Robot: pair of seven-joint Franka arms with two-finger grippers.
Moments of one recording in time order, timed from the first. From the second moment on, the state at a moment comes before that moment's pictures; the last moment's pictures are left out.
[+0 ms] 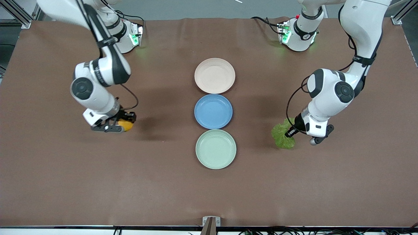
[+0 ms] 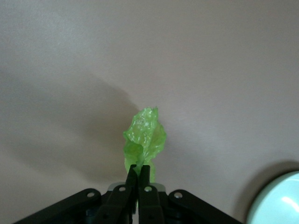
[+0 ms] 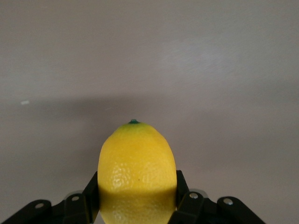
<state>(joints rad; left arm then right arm) 0.06 0.35 -0.30 -2.14 -0.14 2.67 -0.74 0.20 0.27 -0.02 -2.14 0.00 2.39 0.20</state>
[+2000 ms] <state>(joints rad) 0.20 0.18 -0.31 -2.00 0.07 2.20 -0.23 0.07 0.41 -0.02 -1.54 0.00 1.76 0.01</state>
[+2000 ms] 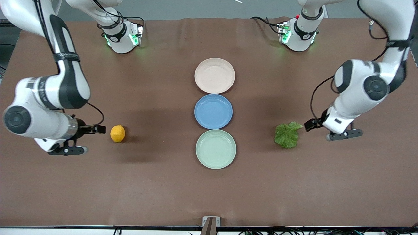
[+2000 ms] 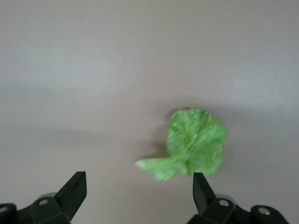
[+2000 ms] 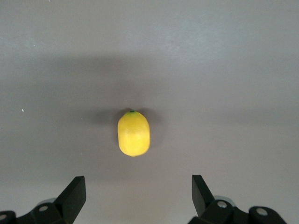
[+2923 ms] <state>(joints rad) 0.27 0.07 -0.30 -1.50 0.00 1.58 -0.04 -0.02 0.40 -0.02 -1.32 0.00 1.57 -0.05</state>
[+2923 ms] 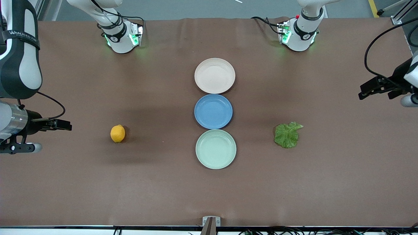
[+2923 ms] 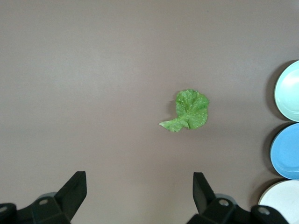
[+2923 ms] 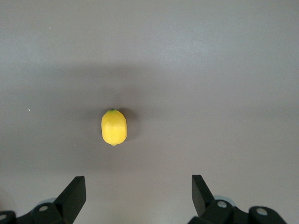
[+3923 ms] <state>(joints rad) 0.27 0.02 -0.31 -1.50 0.00 1.53 -0.04 -0.01 0.13 0.00 -1.59 0.00 1.62 -0.05</state>
